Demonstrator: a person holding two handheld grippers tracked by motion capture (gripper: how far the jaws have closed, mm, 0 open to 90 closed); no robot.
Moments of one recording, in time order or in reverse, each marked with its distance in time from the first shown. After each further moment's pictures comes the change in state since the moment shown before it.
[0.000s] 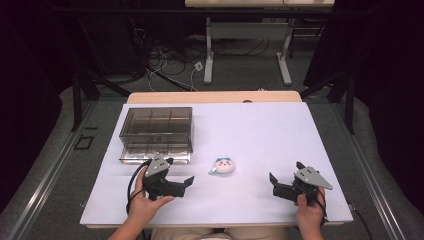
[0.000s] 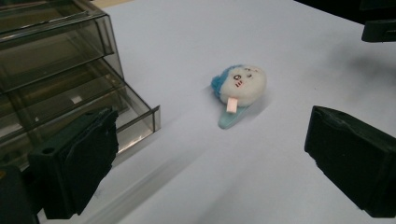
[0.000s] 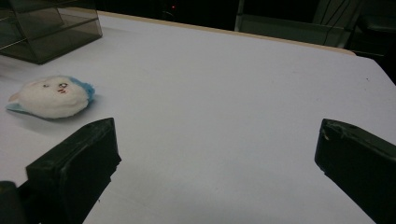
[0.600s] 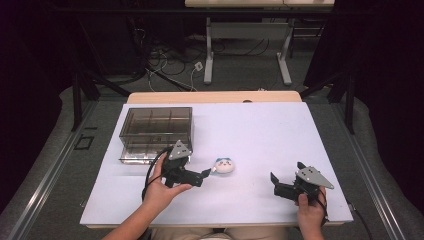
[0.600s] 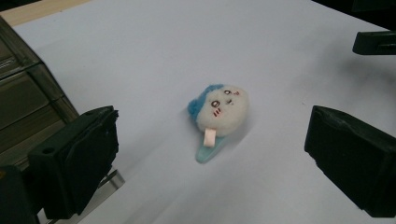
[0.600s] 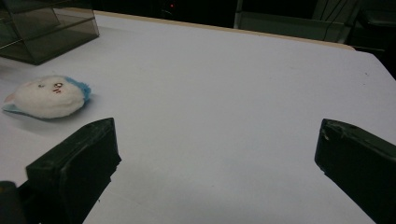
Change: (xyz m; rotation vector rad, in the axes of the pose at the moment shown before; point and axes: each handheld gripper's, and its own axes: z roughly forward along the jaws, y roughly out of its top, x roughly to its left) left arm -0.016 0.044 0.037 0.089 -0.045 0.010; right arm -0.004 -0.001 0.000 0.011 -0.002 0.018
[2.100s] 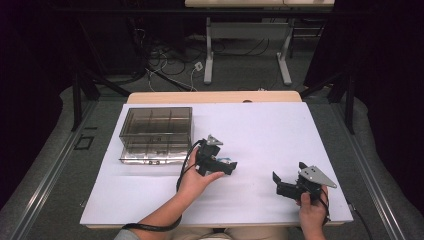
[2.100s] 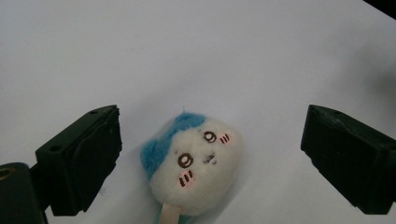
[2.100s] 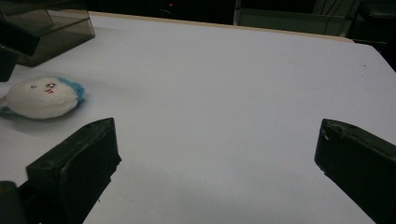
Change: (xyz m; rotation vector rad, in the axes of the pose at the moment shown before) left arm -0.013 0.022 0.096 0.137 -0.033 -0.115; right arm -0.008 -0.003 0.002 -0.002 0.004 0.028
